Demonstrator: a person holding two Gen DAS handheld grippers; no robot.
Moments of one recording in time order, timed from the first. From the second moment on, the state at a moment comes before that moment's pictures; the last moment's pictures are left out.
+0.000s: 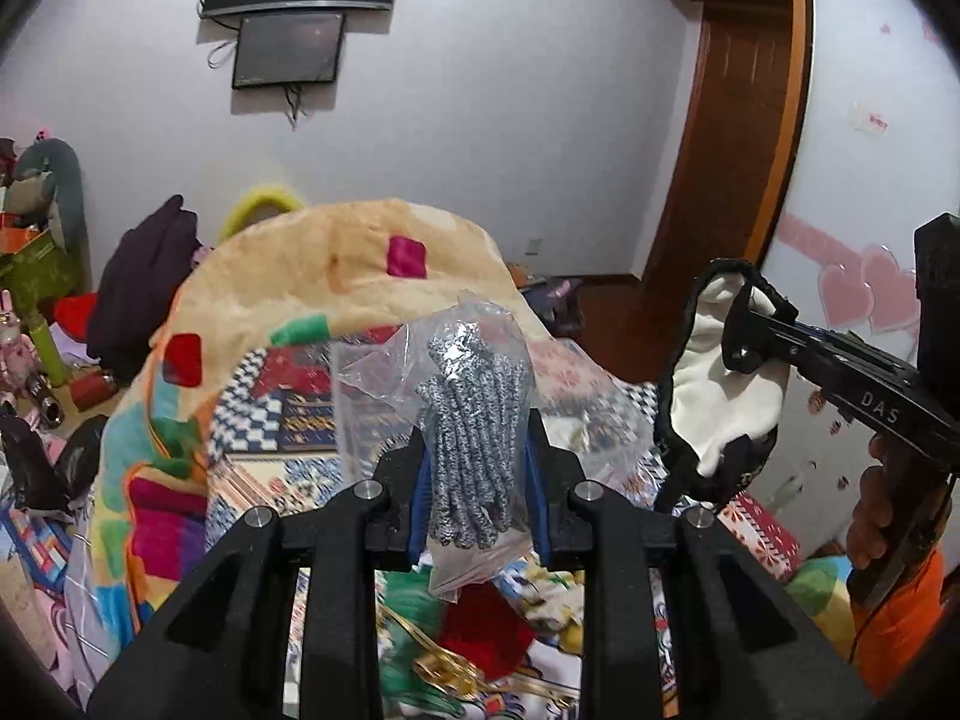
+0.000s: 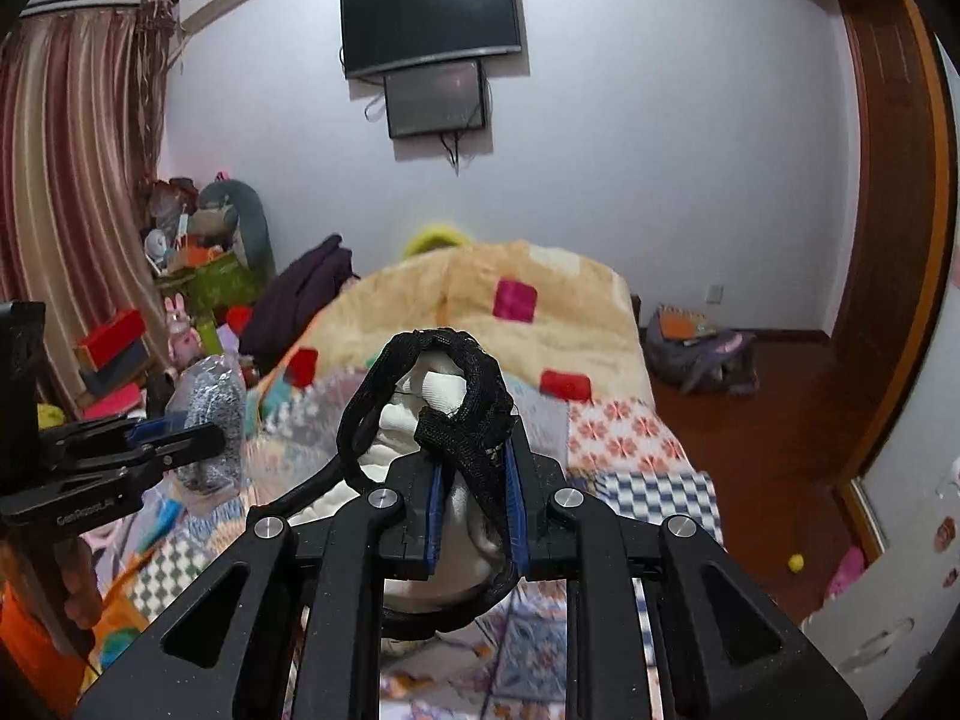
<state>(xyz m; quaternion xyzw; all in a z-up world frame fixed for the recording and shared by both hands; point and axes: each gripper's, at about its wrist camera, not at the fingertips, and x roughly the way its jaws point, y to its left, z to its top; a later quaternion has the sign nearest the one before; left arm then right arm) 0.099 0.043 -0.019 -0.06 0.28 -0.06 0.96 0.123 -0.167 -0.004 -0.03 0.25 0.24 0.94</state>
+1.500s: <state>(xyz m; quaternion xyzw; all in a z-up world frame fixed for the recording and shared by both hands) 0.215 0.038 -0.105 -0.02 0.42 -0.03 0.90 0.219 -0.092 -0.079 -0.10 0.39 0.23 0.88</state>
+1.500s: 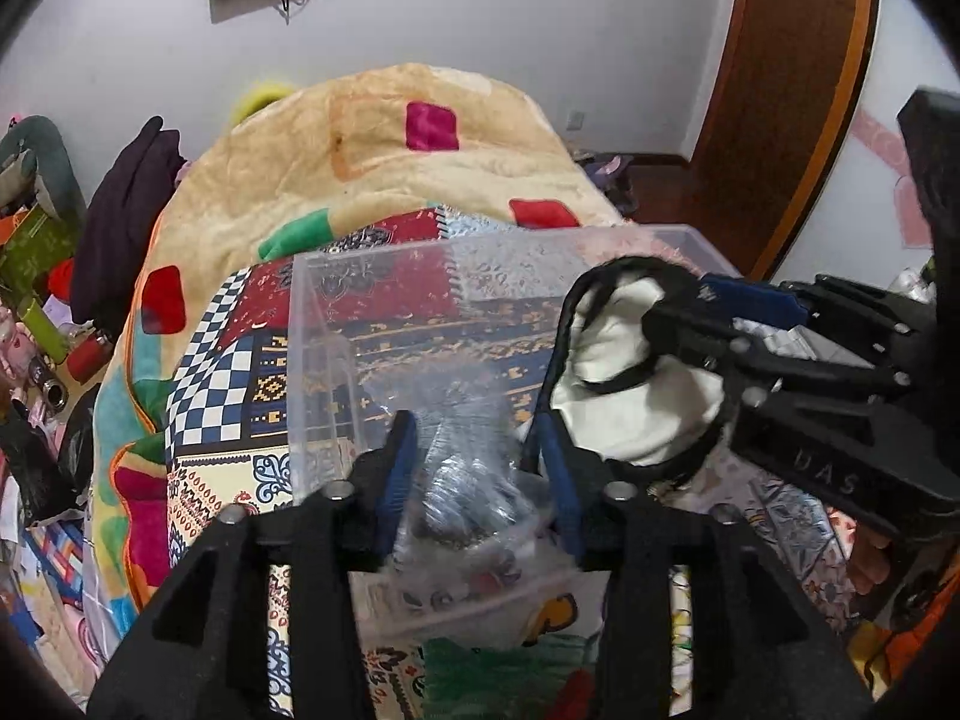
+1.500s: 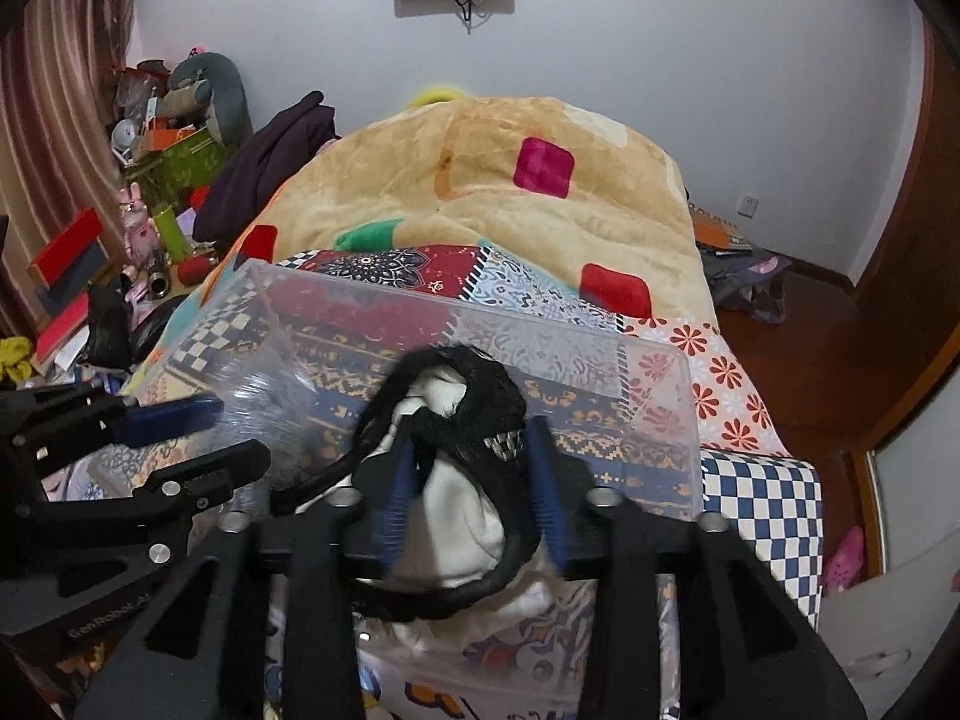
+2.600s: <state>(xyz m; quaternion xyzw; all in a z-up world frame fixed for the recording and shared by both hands) 0.089 0.047 -0.087 -0.06 0.38 -0.05 0.92 0.110 -0.129 -0.073 -0.09 0.36 0.29 0.88</state>
